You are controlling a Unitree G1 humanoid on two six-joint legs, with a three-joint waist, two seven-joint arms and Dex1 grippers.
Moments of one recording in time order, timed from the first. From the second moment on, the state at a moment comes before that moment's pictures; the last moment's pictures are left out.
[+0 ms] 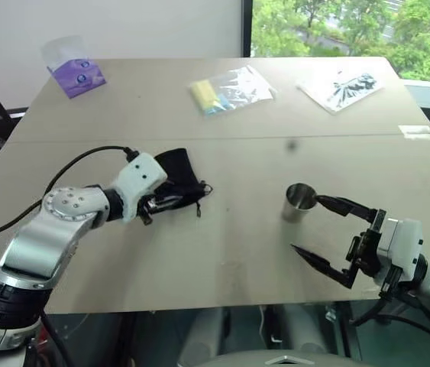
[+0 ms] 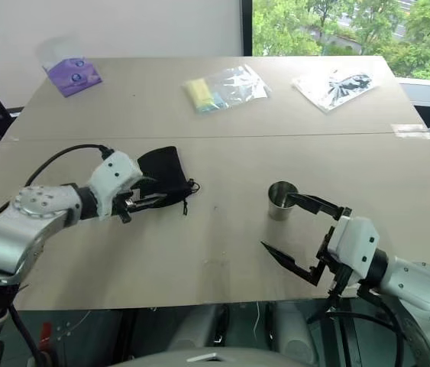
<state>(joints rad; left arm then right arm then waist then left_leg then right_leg) -0.24 0.99 -0.06 -0.46 -0.24 0.73 -0.68 0.28 -0.62 -0.13 -0.82 0.47 0.18 0.76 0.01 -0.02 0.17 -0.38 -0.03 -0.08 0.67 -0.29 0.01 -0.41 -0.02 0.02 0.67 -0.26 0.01</state>
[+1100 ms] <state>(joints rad) -0.37 0.71 -0.30 -0.43 0.20 0.82 -0.52 -0.05 -0.98 -0.05 -0.90 0.48 0.72 0.64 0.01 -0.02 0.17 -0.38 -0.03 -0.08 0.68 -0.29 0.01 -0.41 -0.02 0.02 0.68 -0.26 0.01</state>
